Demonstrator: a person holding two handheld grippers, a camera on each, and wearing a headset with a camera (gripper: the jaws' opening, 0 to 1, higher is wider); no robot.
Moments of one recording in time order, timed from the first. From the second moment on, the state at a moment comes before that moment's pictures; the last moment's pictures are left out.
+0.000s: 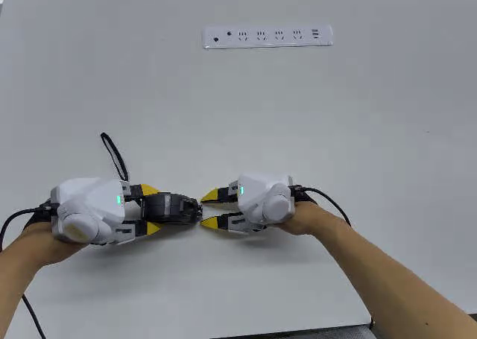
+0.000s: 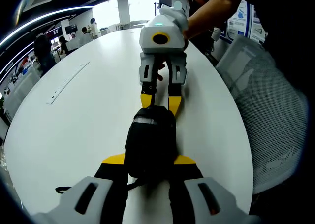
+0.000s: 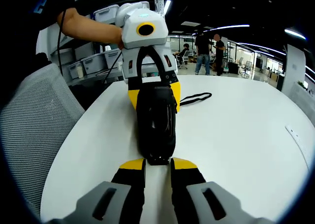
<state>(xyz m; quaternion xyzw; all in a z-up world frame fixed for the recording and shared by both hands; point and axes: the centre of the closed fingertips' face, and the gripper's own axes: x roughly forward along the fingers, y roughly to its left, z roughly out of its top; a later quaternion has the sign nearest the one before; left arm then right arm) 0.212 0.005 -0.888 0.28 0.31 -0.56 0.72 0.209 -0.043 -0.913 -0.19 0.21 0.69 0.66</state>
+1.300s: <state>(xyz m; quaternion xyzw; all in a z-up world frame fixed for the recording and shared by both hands) 0.212 0.007 -0.887 0.26 0.31 -0.55 0.73 0.212 -0.040 -0.909 -0.19 0.21 0.70 0.66</state>
